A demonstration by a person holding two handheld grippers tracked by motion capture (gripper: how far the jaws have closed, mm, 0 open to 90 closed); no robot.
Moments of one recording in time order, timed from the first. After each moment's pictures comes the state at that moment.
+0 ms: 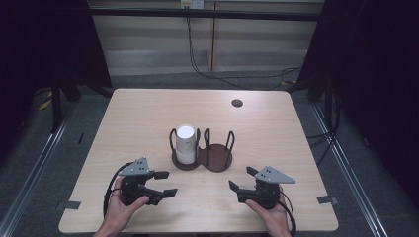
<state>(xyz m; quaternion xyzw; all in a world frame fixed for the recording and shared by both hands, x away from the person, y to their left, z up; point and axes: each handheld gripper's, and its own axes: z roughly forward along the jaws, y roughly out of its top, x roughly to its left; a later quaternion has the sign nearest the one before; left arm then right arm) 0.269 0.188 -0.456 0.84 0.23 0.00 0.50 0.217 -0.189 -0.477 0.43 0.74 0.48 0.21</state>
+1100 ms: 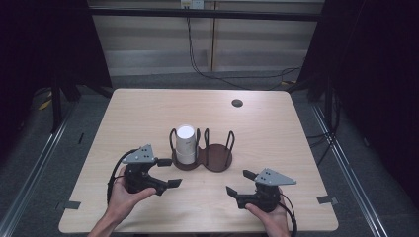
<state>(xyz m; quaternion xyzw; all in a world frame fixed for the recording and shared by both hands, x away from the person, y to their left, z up) 0.286 0.171 -0.418 0.84 0.20 0.02 0.50 0.209 -0.186 -0.470 0.40 0.75 0.51 0.17</state>
